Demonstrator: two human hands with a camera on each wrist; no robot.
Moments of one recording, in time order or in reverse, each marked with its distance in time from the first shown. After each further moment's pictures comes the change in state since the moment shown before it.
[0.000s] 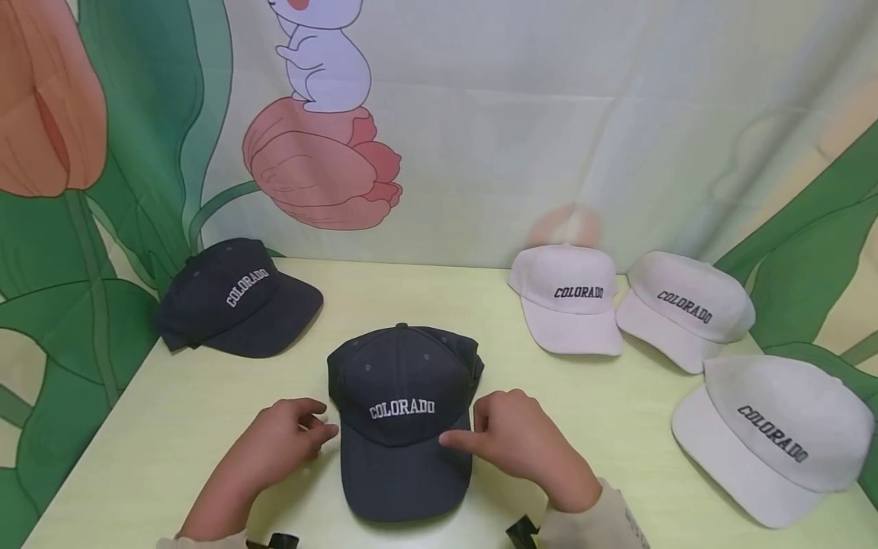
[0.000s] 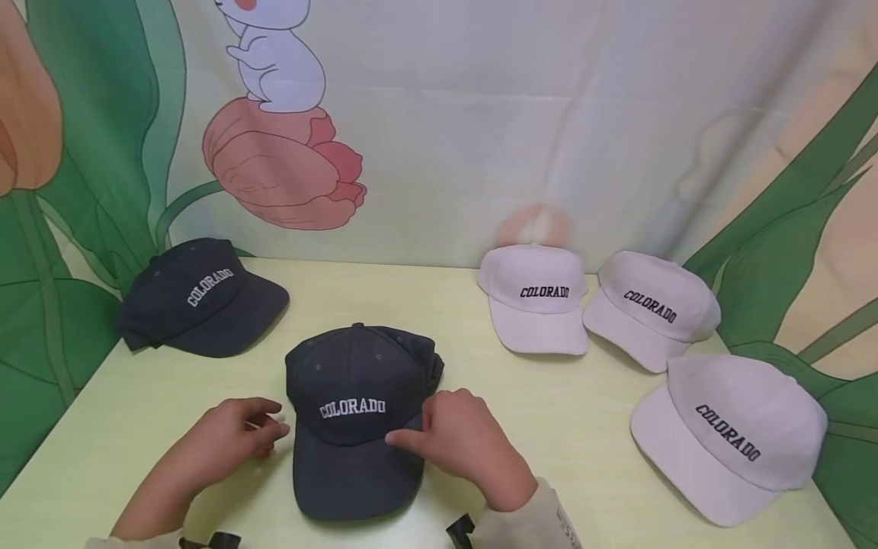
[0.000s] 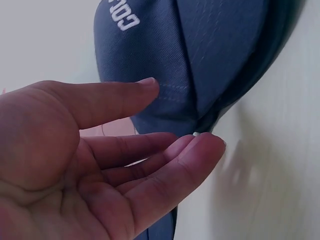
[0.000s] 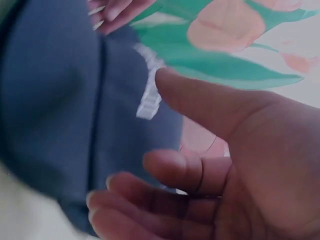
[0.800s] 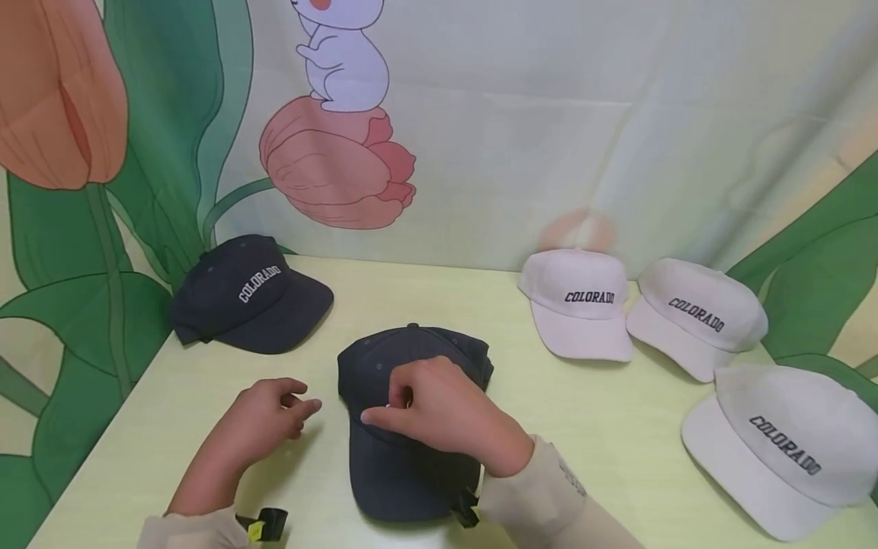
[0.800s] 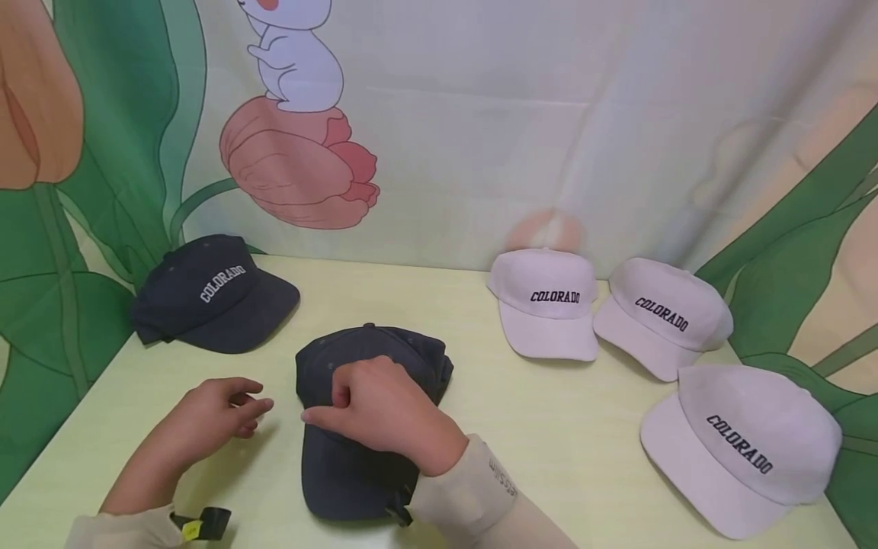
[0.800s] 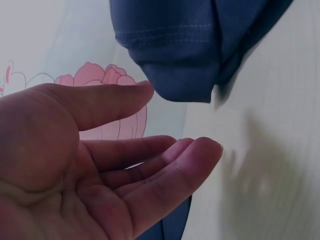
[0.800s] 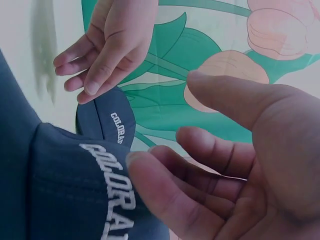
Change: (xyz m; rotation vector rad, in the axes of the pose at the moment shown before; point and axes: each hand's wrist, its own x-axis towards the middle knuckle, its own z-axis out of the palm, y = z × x) left_hand 0.007 -0.018 -0.034 0.001 -0.004 -0.040; right_hand 0.040 -0.083 -0.004 0.062 0.012 -0.349
